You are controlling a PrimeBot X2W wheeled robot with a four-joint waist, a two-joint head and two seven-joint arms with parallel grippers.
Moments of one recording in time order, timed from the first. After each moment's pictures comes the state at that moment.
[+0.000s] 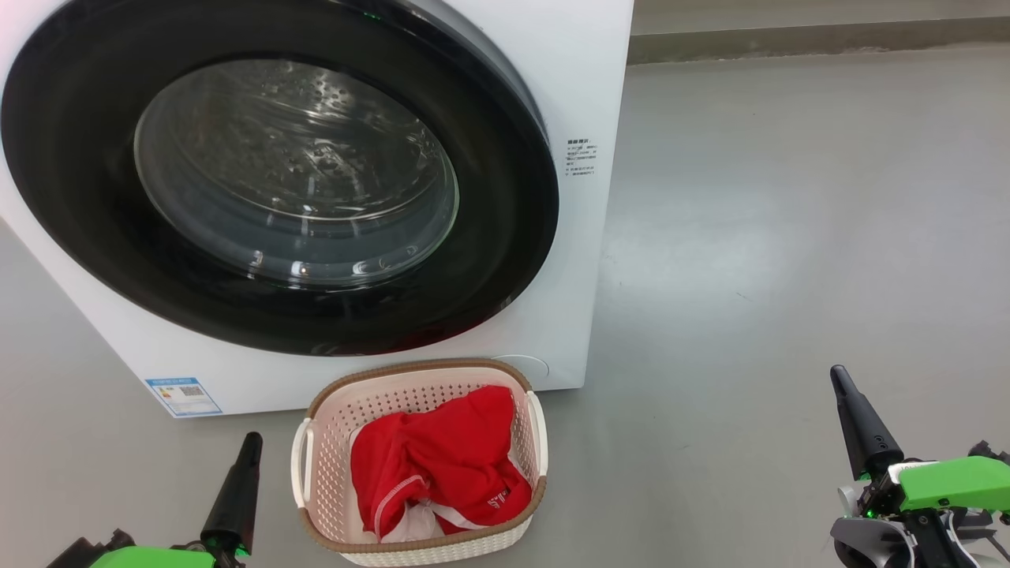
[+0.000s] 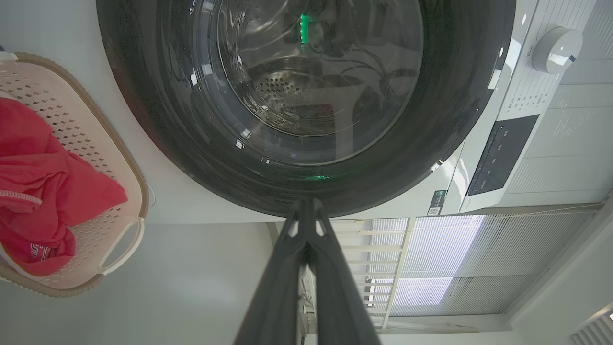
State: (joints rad) left arm -0.07 0.04 0.08 0.26 -1.60 -0.12 0.11; right arm -0.07 -0.05 -0.12 0.27 1.62 0.13 0.10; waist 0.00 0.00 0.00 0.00
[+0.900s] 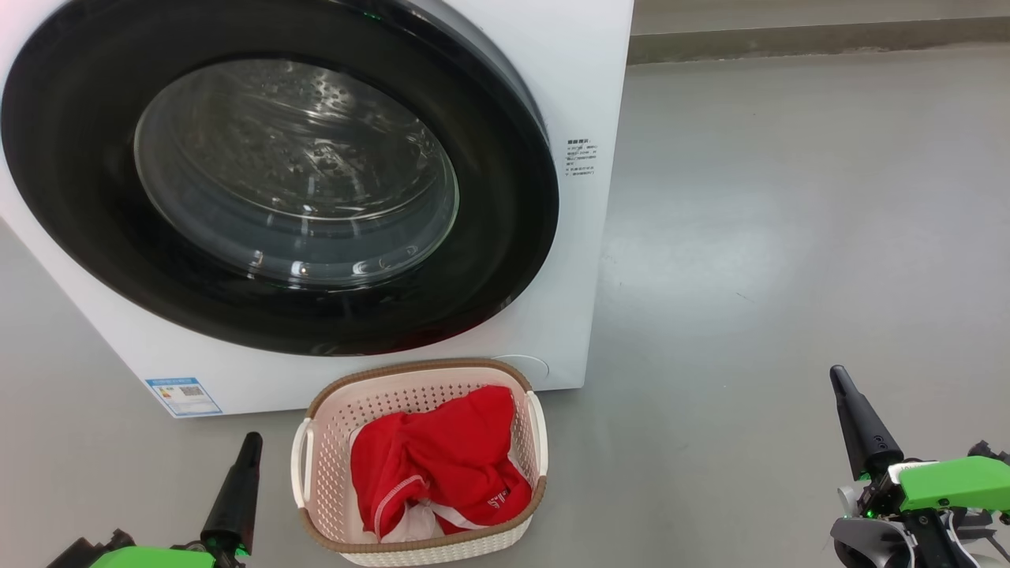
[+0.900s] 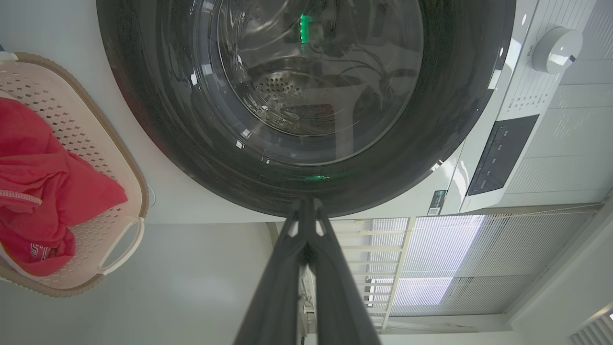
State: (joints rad) left arm -0.07 0.04 0.08 0.26 -1.60 -0.12 0.11; right arm -0.07 -0.05 -0.12 0.27 1.62 0.13 0.11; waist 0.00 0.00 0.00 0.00
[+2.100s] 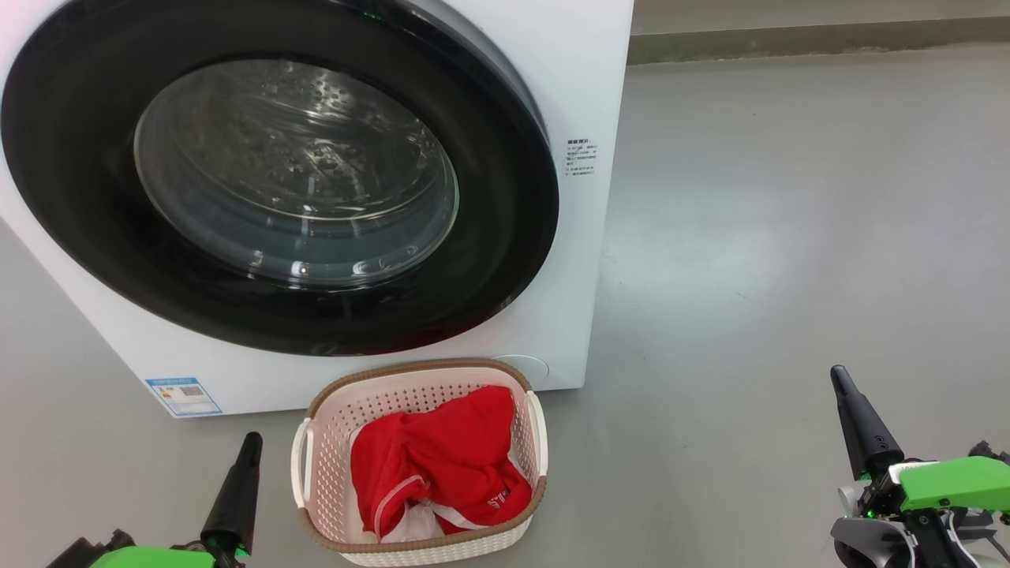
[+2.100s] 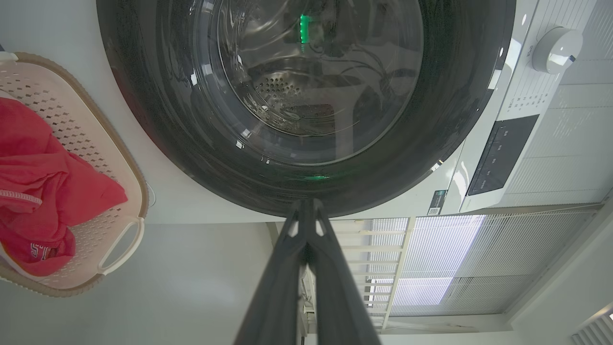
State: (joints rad) left arm -0.07 0.04 0.08 0.26 -1.60 -0.12 0.11; right arm -0.07 -0.05 -0.13 0.27 1.62 0.13 0.11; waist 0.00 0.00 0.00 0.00
